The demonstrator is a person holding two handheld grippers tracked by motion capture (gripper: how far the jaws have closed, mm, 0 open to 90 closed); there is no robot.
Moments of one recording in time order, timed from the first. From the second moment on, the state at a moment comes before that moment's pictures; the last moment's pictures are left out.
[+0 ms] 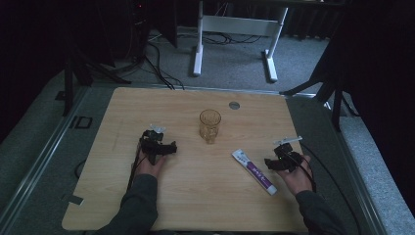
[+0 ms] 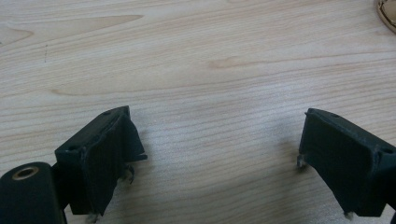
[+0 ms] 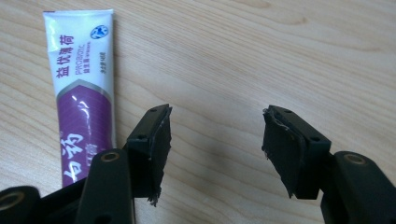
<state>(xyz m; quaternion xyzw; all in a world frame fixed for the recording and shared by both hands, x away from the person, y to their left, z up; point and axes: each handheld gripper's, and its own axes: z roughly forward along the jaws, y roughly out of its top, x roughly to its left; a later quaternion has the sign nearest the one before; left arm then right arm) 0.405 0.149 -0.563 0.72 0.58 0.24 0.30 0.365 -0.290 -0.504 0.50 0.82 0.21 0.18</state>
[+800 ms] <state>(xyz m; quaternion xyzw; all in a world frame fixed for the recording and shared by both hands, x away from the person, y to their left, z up) 0.403 0.149 -0.563 0.72 0.59 0.24 0.29 0.364 -0.285 -0.474 0.50 0.82 0.21 0.17</state>
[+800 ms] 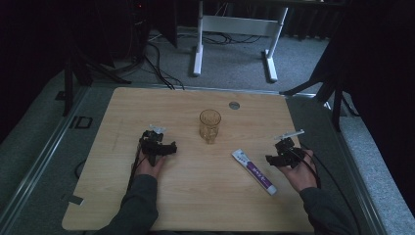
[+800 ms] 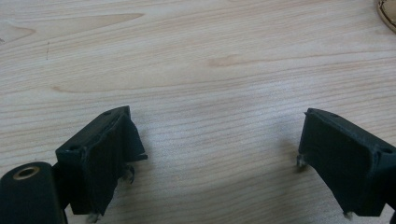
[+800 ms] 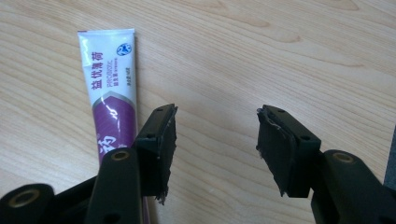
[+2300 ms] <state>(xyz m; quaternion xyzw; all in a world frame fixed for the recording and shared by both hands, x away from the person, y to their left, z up) 0.403 0.149 -0.563 0.72 0.59 0.24 0.29 0.372 -0.274 -0.448 0.49 0.85 0.18 0.09</state>
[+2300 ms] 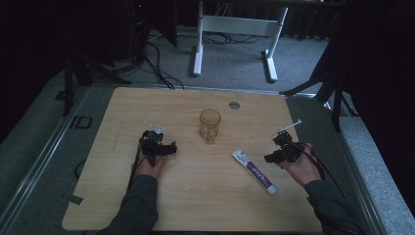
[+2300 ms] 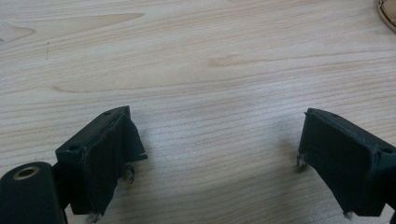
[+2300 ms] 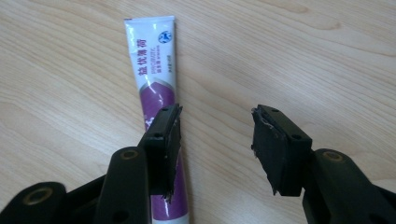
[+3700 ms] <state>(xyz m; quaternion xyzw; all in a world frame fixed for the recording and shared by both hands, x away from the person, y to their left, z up) 0.403 0.149 -0.563 0.72 0.59 0.24 0.29 0.380 -0.245 -0.470 0.45 0.88 0.10 0.03</state>
